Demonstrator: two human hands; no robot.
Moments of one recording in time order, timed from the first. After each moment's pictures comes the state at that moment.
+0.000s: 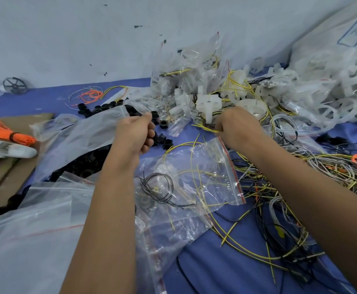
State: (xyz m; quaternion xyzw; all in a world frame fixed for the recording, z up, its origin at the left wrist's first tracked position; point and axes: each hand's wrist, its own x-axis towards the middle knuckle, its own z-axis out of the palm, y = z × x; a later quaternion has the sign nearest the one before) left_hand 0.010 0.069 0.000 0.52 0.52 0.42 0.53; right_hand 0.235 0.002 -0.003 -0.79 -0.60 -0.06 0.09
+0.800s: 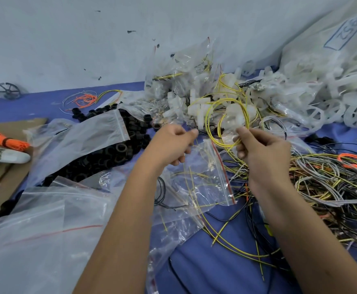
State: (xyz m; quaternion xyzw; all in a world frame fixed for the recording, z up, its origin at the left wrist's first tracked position) left_hand 0.064 0.037 -0.009 0.72 0.44 0.24 0.47; right_hand 0.216 -0.084 -0.026 -0.55 -0.24 0.23 0.76
